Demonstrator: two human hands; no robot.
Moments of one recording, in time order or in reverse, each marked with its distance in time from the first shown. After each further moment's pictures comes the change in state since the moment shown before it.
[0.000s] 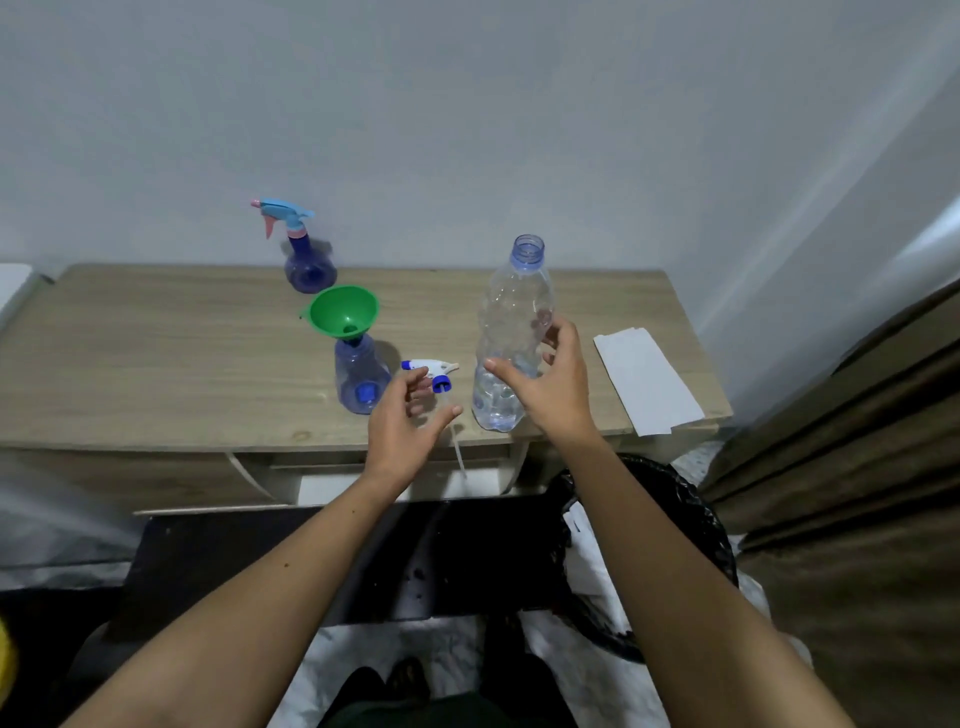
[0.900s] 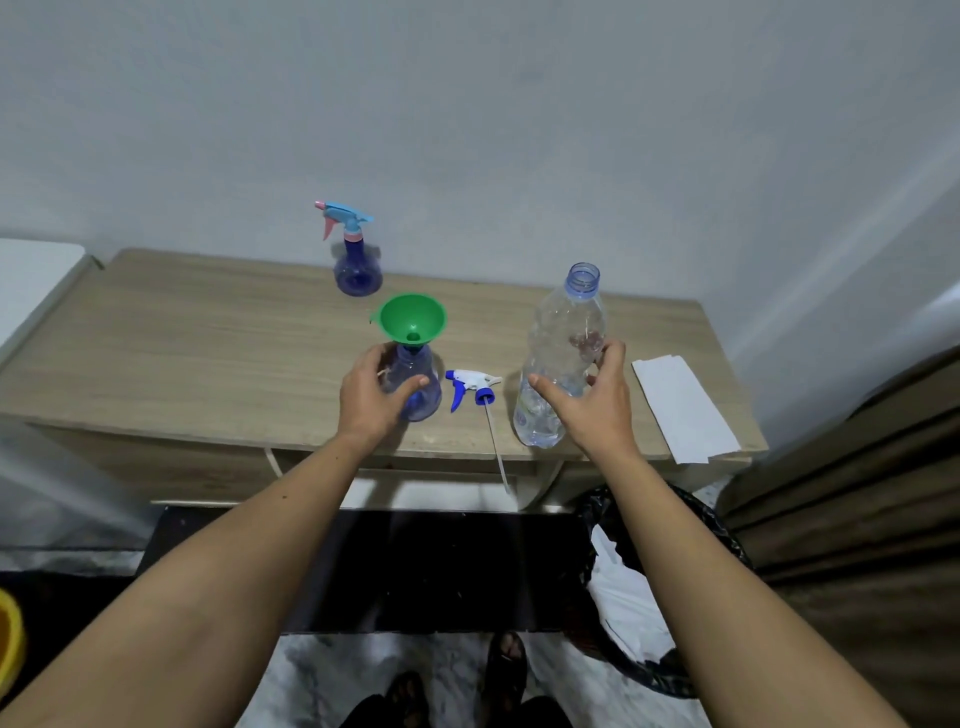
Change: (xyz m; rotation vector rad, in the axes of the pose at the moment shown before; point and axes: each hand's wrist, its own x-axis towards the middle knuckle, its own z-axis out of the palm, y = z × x) left_hand 0.067 -0.041 -0.099 0.158 0.089 -0.044; right_hand -0.009 -0.023 0.021 -0.148 0.010 -0.015
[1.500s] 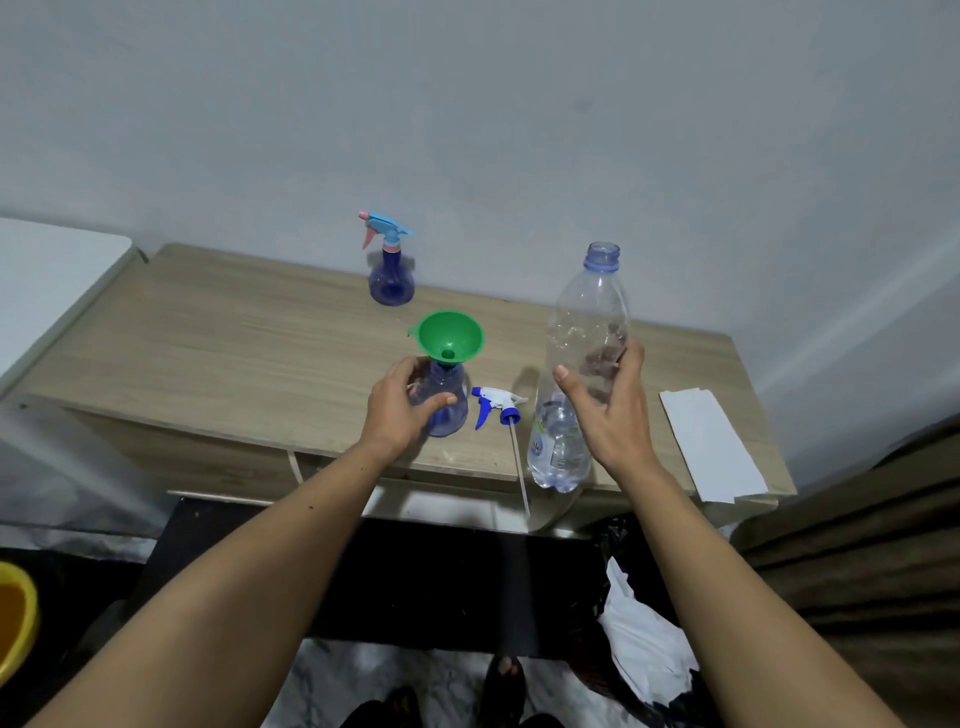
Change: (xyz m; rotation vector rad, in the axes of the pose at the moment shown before) left_hand 0.006 -0.005 -0.005 -0.051 -0.056 0.024; right_hand 0.011 -0.029 0.010 0.046 -0.058 -0.150
